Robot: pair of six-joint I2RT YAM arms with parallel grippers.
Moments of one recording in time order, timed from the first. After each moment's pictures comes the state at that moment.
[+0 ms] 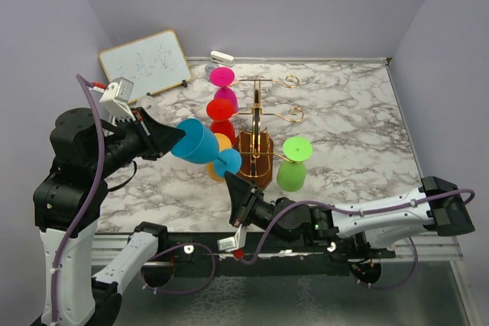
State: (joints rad) left arm -0.21 0.82 1.56 -1.04 0.47 -0.55; right arm 1.60 1.28 0.76 0.47 0.56 -1.91
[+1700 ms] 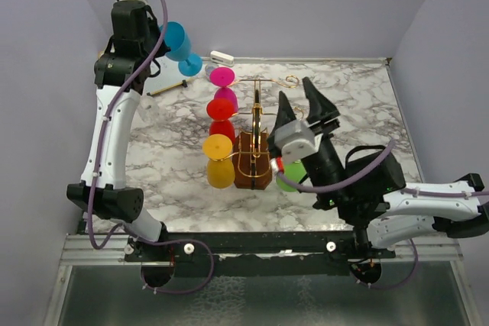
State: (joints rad) left arm -0.17 1.55 2.01 -0.78 -0.20 -0.30; right arm 1.57 1.19 1.28 0.67 0.89 -1.51
